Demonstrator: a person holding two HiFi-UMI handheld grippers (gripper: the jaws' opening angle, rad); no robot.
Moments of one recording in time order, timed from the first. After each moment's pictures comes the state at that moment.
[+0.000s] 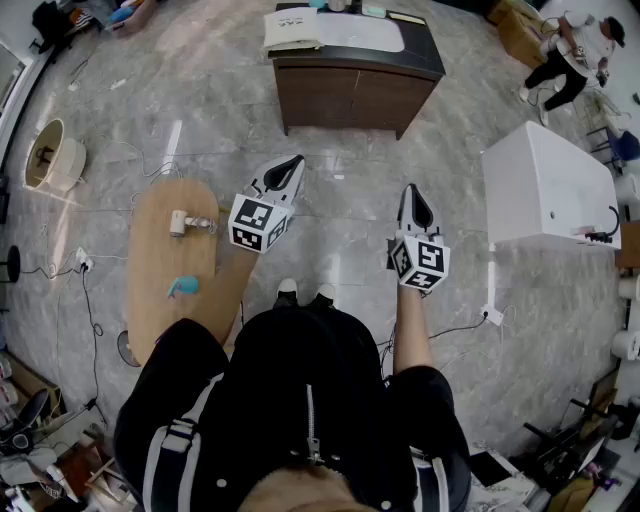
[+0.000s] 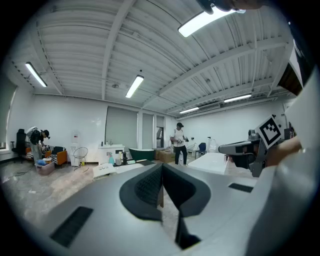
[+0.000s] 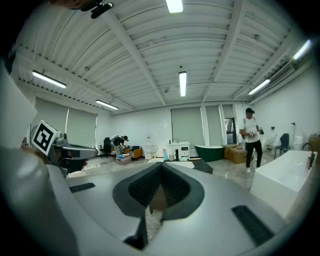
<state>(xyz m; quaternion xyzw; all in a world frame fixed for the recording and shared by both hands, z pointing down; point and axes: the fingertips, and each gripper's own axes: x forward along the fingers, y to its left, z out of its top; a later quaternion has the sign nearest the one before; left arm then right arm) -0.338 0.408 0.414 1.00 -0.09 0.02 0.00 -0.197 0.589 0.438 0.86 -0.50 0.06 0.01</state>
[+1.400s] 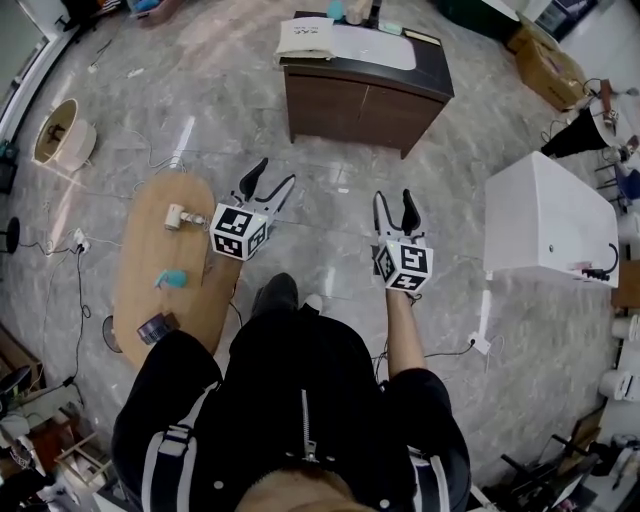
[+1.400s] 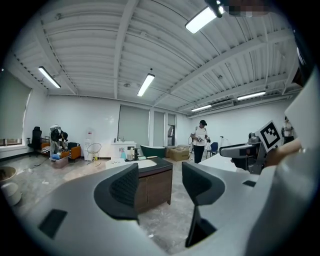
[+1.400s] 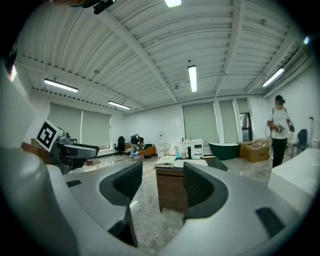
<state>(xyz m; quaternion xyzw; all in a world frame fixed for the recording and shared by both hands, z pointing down) -0.357 0.398 0.427 0.99 -0.16 0.03 0.03 -0.189 0.562 0.454 0.82 -0.57 0.07 0.02</state>
